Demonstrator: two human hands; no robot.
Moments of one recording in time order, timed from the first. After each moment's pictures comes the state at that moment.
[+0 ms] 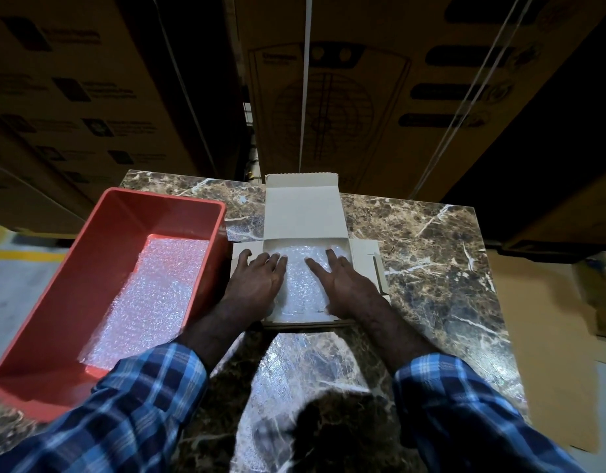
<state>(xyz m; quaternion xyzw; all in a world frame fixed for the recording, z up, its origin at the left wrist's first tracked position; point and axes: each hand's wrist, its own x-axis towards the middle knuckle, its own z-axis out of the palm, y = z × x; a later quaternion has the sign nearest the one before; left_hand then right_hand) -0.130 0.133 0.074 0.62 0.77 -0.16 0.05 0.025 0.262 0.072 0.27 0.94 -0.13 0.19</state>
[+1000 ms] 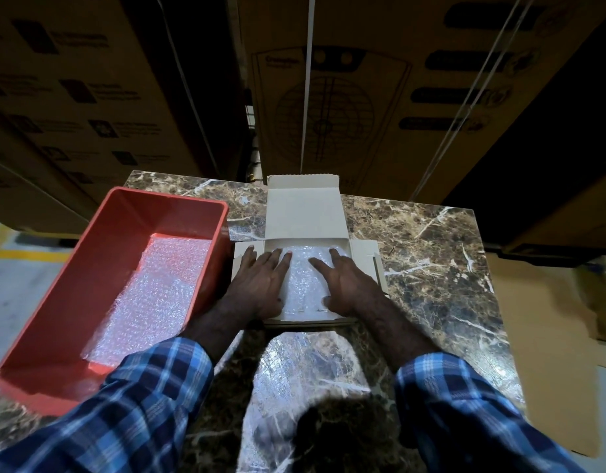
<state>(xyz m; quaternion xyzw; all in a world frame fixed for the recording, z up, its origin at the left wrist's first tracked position) -0.128 0.136 0.078 0.60 0.79 -0.11 0.10 0.028 0.262 0.084 0.28 0.93 -0.15 0.15</state>
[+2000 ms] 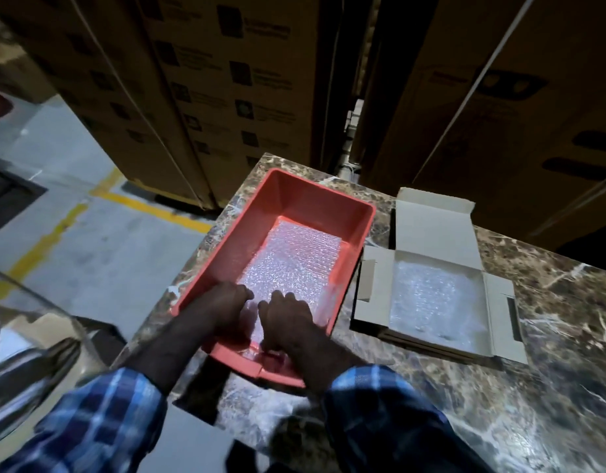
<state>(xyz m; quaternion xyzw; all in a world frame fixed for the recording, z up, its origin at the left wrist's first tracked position) -0.269 -0.099 0.094 0.45 0.84 -0.07 0.29 -0.170 0.007 0.075 0.08 0.96 -0.10 0.25</state>
